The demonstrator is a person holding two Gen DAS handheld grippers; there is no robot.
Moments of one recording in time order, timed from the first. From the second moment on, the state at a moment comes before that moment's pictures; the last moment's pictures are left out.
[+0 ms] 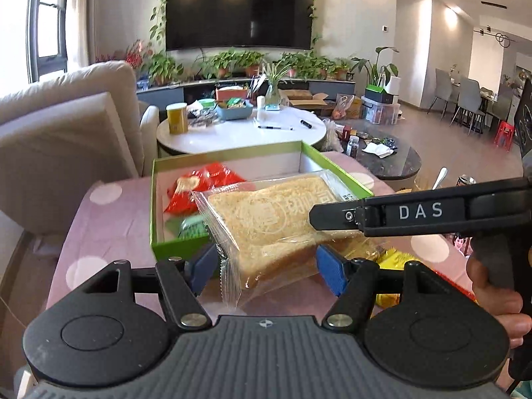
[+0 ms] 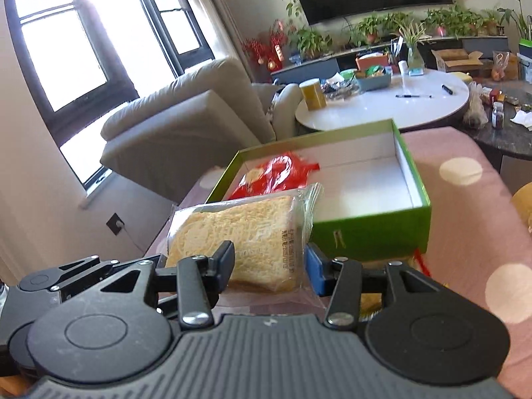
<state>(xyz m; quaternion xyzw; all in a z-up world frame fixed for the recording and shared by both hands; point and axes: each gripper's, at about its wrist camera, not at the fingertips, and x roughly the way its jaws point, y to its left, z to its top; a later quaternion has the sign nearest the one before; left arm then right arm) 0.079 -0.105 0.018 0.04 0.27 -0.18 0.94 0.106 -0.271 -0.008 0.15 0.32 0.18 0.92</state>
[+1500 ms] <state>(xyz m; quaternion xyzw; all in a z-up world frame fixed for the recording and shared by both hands) 0.199 -0.173 -0.010 0.08 0.31 -0.20 0.93 0.192 -0.324 -0.029 0.18 0.32 0.14 0.92</state>
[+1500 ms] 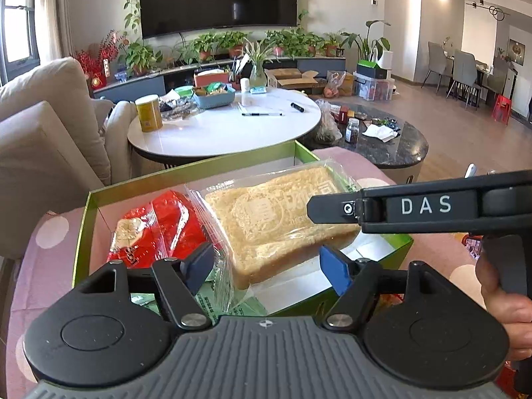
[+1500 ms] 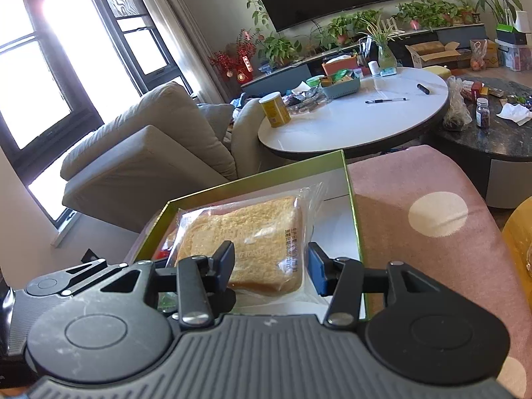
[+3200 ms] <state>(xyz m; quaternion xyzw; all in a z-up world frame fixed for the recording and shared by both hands) 0.168 -0.150 0.004 0.06 0.29 -0.18 0.94 0.165 -0.331 -0.017 0.17 0.31 0.13 0.93</state>
